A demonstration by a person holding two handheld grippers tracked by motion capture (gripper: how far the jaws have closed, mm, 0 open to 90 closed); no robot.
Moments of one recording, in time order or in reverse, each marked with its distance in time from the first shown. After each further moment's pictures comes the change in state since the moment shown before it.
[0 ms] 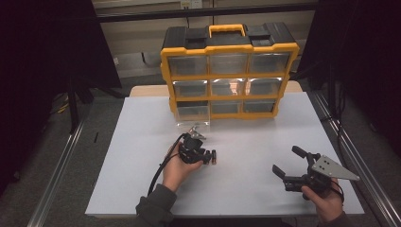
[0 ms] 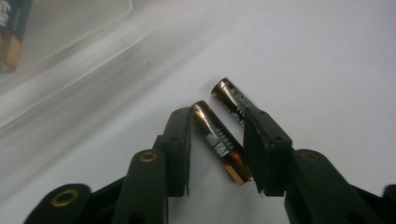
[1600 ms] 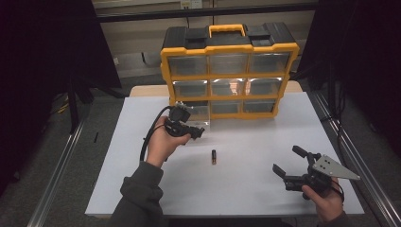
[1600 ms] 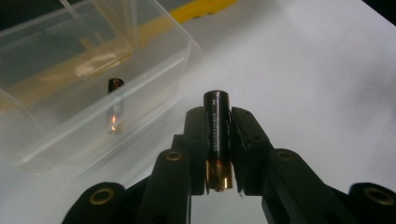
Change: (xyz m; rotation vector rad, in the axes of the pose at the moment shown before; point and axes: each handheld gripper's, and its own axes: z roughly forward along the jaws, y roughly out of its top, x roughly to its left) left arm 0.032 0.067 -0.076 -0.026 -0.062 -0.076; right arm -0.001 0.000 0.000 -0.001 0.001 0.019
